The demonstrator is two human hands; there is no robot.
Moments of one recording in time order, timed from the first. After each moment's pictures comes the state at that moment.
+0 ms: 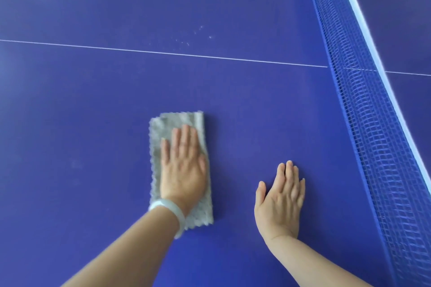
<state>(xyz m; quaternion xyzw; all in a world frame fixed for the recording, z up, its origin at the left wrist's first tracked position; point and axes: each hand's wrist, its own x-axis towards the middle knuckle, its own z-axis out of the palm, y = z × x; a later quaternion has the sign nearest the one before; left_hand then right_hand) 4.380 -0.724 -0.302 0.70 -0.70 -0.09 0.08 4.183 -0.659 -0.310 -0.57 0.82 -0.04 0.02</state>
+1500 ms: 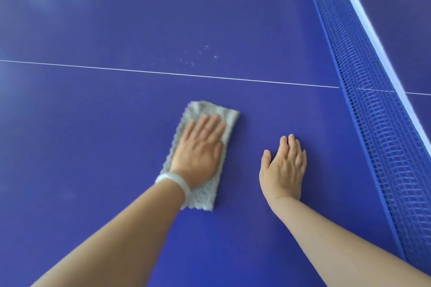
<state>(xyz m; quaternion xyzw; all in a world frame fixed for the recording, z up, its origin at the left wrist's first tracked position) 4.383 -0.834 -0.301 0.59 -0.80 -0.08 0.05 4.183 -0.796 -0.311 -0.56 0.82 -0.07 0.05</state>
